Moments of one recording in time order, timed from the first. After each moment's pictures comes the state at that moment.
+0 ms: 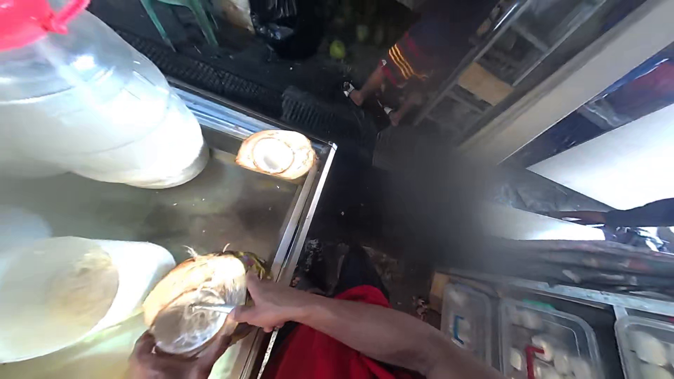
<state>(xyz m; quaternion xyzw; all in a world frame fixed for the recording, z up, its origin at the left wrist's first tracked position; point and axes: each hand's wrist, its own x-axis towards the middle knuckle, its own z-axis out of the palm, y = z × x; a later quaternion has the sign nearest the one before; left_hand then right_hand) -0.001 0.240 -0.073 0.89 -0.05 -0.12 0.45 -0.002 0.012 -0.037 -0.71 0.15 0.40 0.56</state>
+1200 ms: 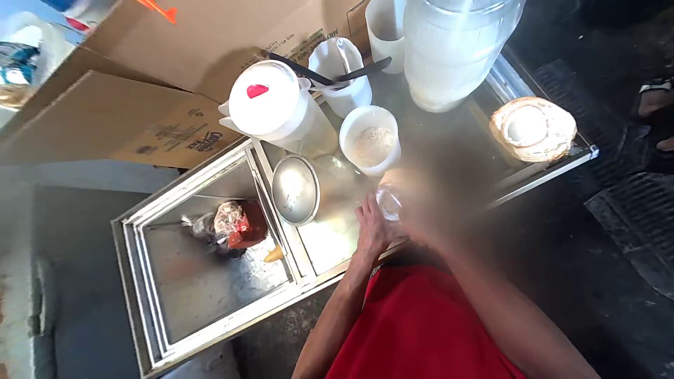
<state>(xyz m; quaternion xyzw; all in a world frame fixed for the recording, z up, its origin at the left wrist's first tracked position) -0.014 0.204 -0.070 0.96 0.12 -0.10 0.23 0.050 0.060 -0.002 -0.82 -0.03 0.46 0.34</state>
